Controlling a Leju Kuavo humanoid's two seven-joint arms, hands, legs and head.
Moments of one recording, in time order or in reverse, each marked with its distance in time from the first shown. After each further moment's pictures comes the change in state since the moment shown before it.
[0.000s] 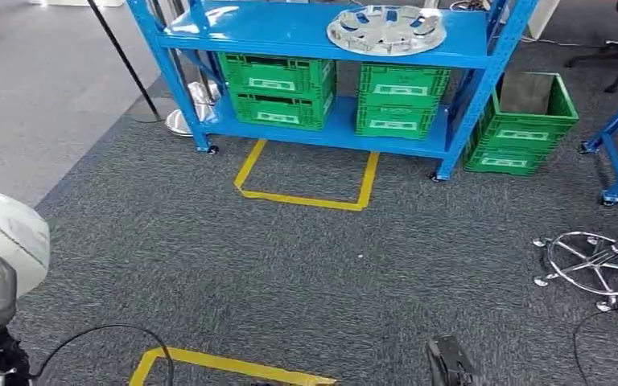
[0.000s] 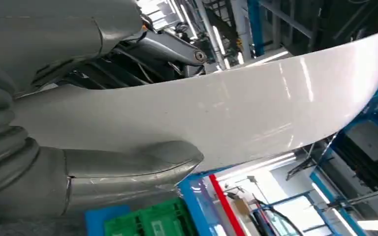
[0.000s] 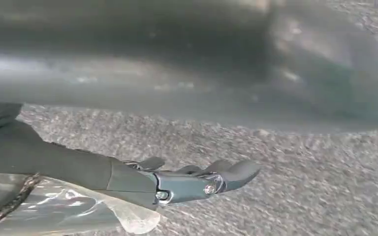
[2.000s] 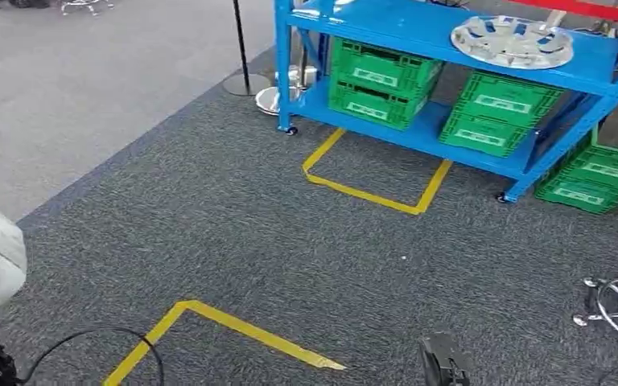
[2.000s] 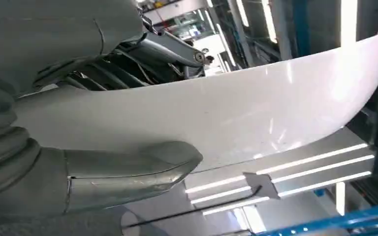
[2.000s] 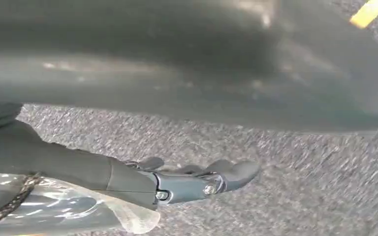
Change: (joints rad) left arm 0.008 -0.008 0.032 -0.005 0.002 0.014 0.012; right arm -0.007 0.005 -0.018 -0.005 0.035 -0.030 -0.010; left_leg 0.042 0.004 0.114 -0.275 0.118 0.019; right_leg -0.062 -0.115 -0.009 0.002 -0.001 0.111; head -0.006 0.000
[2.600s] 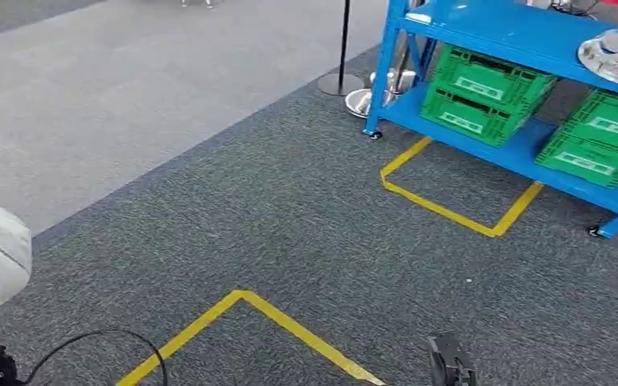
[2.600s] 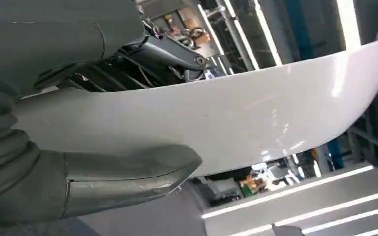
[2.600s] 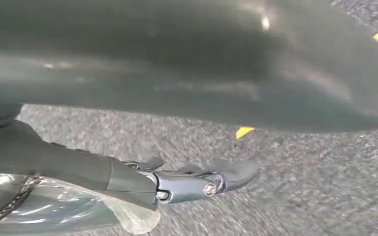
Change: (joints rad) left arm -0.009 0.000 0.003 0.000 -0.001 0.000 0.000; right arm 0.002 -0.001 0.000 -0.001 0.000 -0.001 0.000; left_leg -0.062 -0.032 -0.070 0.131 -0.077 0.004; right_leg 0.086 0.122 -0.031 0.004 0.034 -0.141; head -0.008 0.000
